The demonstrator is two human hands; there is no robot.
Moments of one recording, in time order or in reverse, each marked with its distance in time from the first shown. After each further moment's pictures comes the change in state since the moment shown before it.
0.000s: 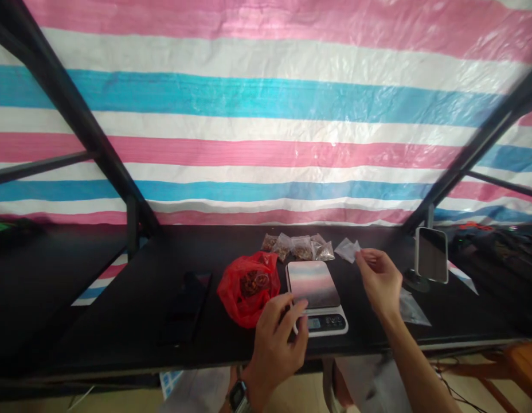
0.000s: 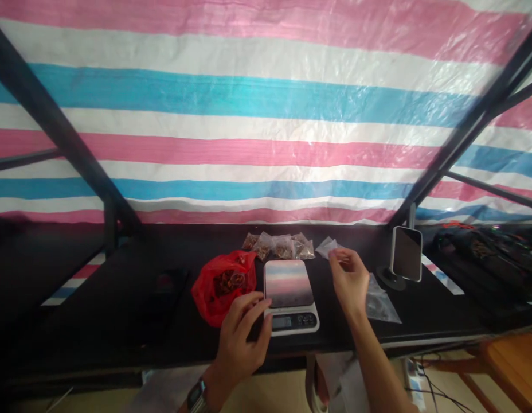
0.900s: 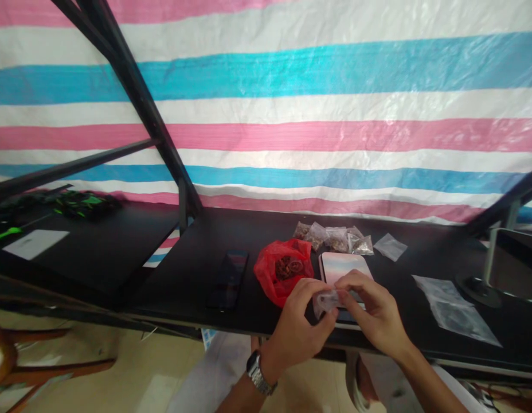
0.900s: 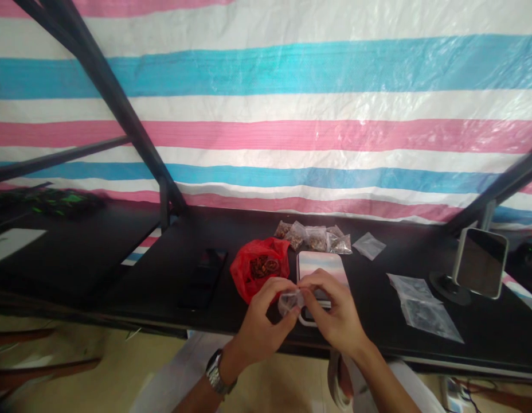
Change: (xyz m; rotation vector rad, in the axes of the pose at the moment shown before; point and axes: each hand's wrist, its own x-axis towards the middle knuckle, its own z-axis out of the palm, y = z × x) left_hand 0.012 -0.004 -0.034 -0.526 -0.253 -0.480; right_hand -0.085 -0.068 0.031 0.352 -0.758 -0.290
